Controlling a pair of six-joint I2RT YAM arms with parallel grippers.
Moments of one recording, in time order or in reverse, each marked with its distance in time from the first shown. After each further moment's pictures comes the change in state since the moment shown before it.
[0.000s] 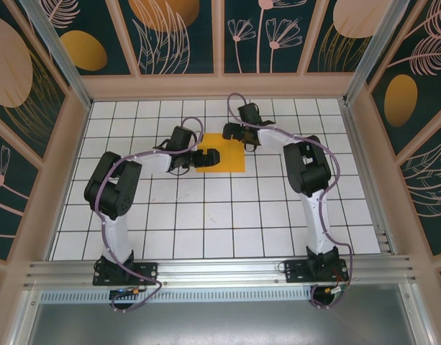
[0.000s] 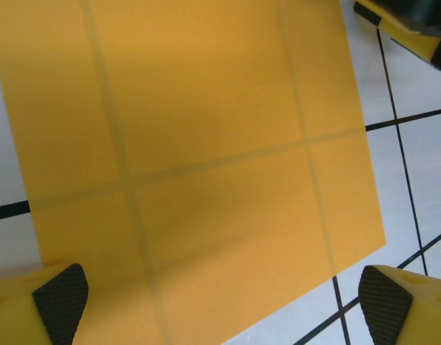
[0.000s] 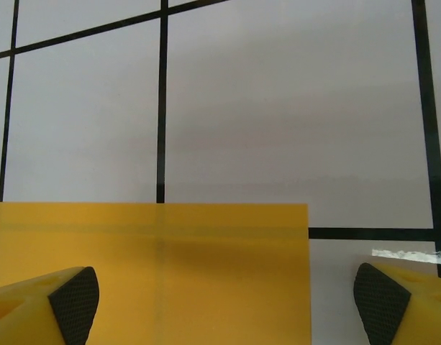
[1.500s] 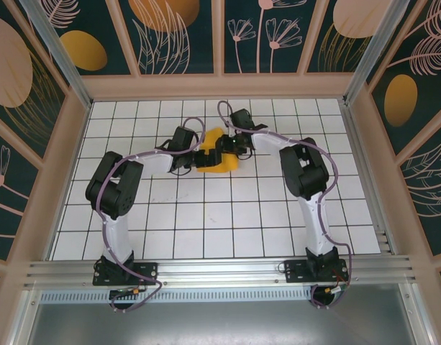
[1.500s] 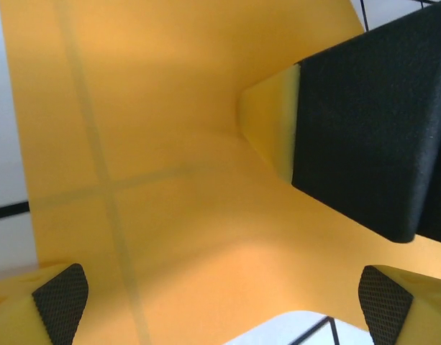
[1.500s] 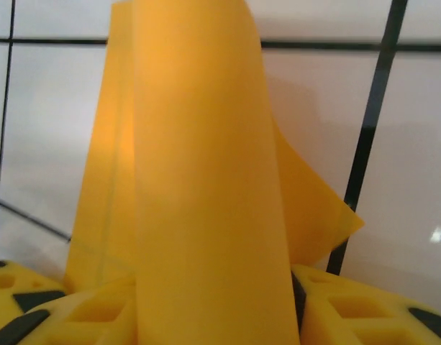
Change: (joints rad) left arm -0.018 -0.003 -0.001 0.011 0.008 -0.014; right arm 0.062 -0.041 -0.067 -0.074 -0.286 -0.064
